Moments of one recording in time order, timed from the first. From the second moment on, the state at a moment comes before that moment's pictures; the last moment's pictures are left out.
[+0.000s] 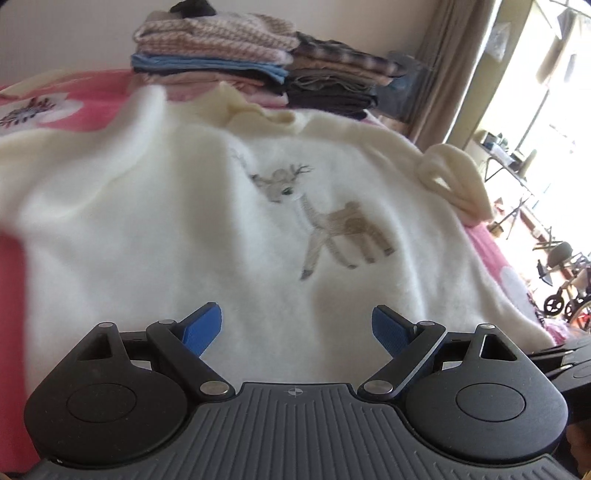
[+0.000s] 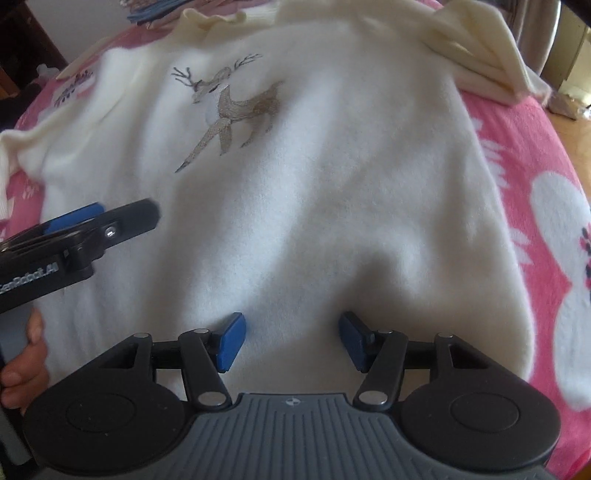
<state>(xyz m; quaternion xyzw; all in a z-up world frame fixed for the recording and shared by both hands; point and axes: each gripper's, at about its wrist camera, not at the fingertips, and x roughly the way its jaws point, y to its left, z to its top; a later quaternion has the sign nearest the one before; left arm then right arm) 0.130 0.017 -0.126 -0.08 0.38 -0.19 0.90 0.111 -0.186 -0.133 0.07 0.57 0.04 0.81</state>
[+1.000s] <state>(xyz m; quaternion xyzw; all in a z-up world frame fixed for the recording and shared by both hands) -0.040 0.124 0.271 -0.05 -0.02 -0.01 1.00 -0.212 -0.247 0.140 0.12 0.20 -0.02 0.97</state>
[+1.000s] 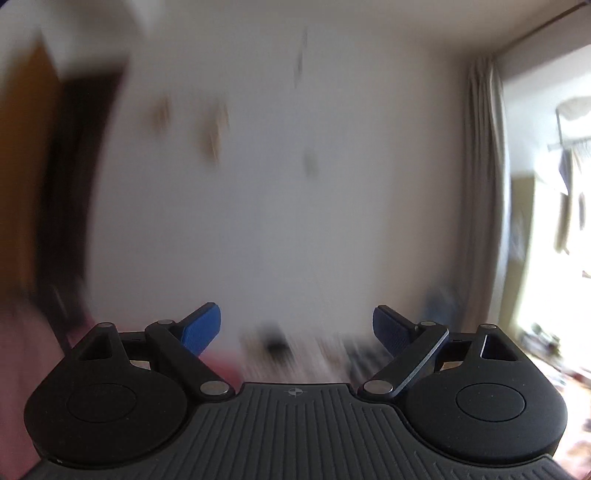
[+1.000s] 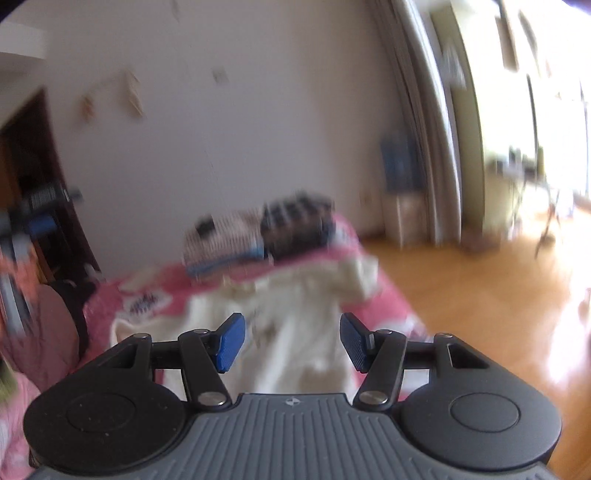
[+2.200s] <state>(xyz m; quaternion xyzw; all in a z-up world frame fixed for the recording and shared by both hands) -0.015 0.147 -0.049 -0.12 0.42 -0.03 0.90 -0.091 -0.215 -0.021 0.08 0.41 0.23 0.88</state>
